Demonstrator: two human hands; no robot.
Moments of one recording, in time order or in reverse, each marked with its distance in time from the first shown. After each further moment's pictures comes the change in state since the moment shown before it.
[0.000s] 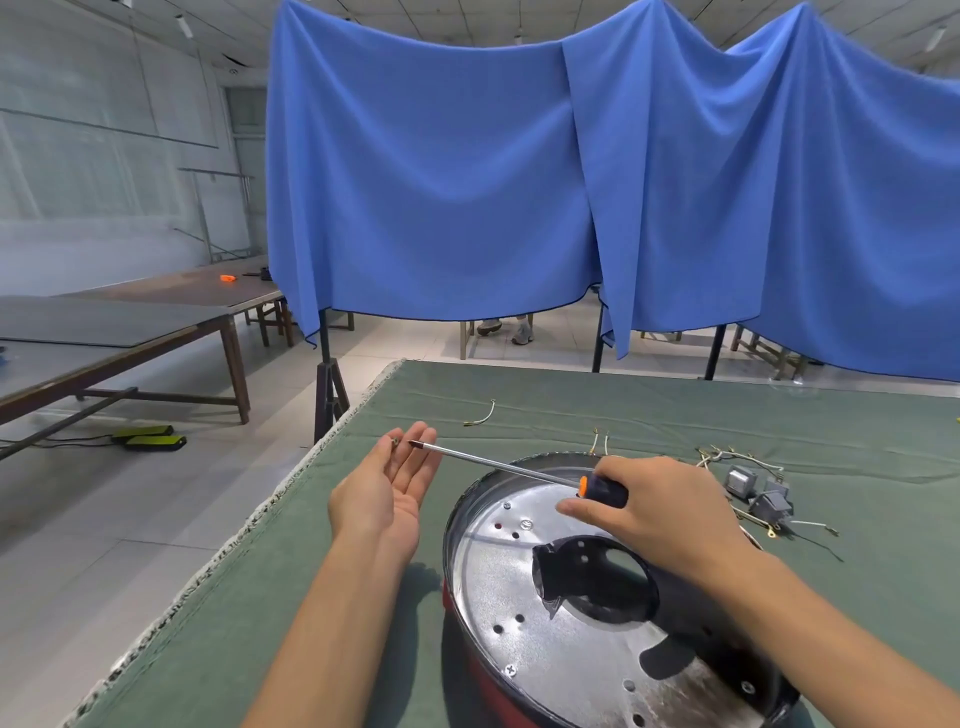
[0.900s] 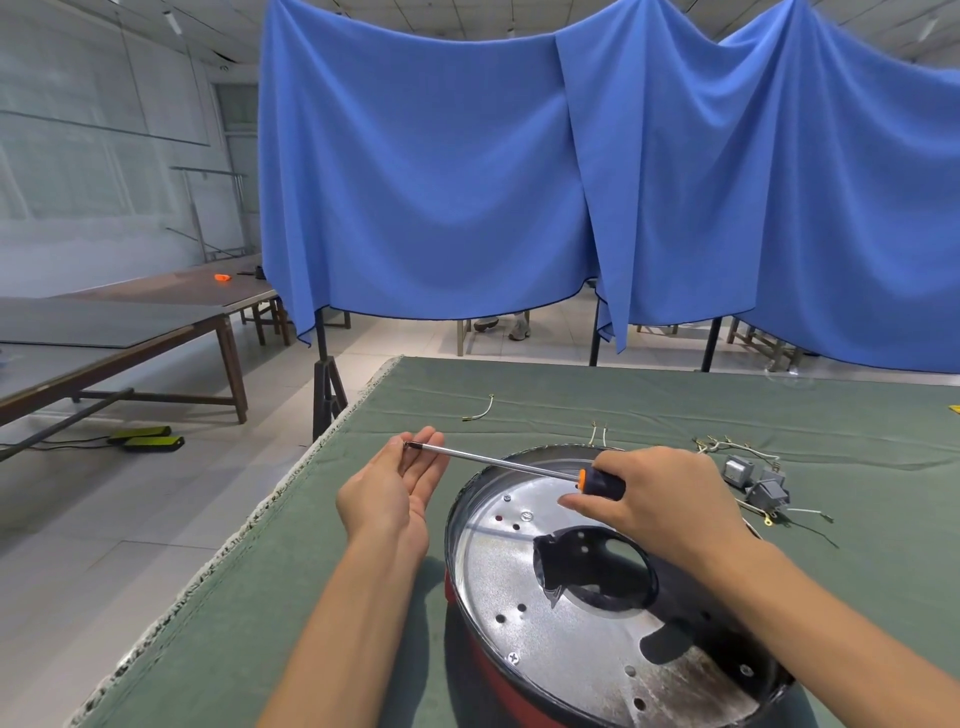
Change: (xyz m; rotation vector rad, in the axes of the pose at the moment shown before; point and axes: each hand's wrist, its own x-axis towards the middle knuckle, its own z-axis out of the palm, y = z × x) left_hand 0.002 -0.012 -0.001 0.063 0.057 0.063; right_hand 0.000 -0.005 -0.005 -0.170 0.002 -0.054
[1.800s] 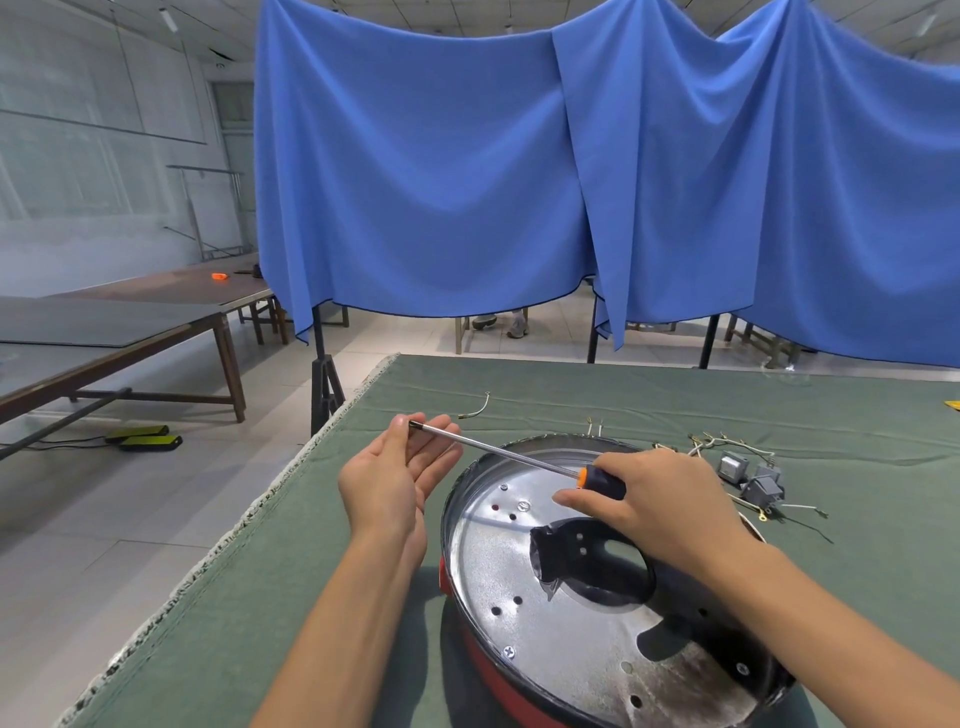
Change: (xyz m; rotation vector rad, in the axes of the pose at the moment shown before) left_hand -0.015 -0.001 0.006 0.139 -0.121 0.139; right_hand -0.007 0.003 0.000 0.112 -0.047 0.042
